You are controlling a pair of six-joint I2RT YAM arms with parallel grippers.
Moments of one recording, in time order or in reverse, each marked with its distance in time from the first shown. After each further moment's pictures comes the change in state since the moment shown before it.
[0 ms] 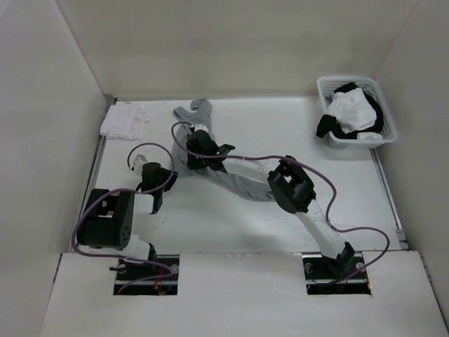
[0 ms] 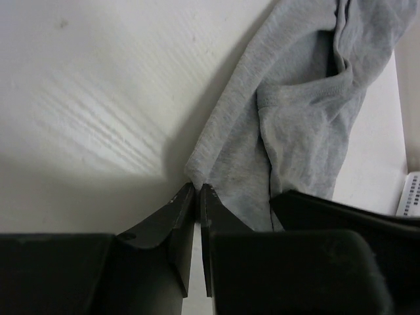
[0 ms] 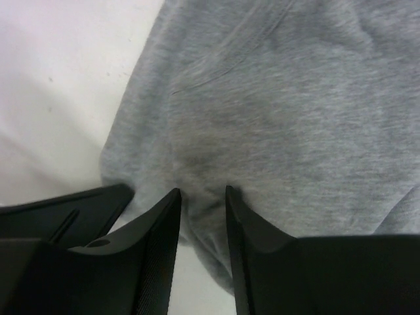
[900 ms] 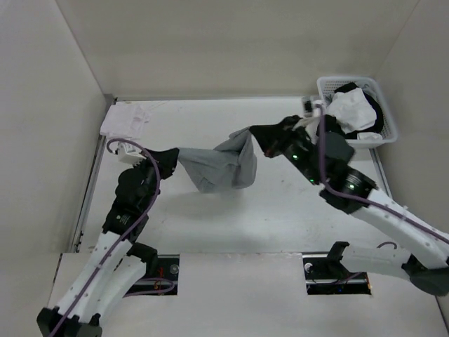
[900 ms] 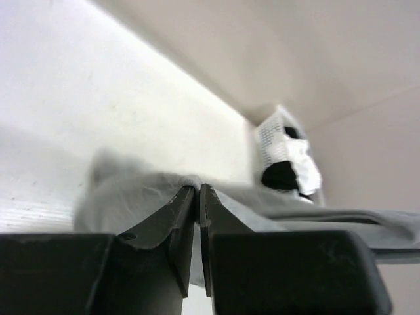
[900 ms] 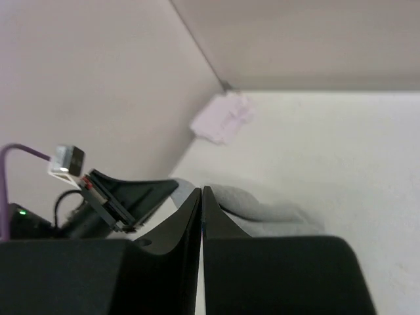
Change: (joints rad) left arm -0.239 -0.869 0.161 -0.528 -0.060 0.157; right arm 0.012 -1.260 -0.728 0.179 0.138 -0.038
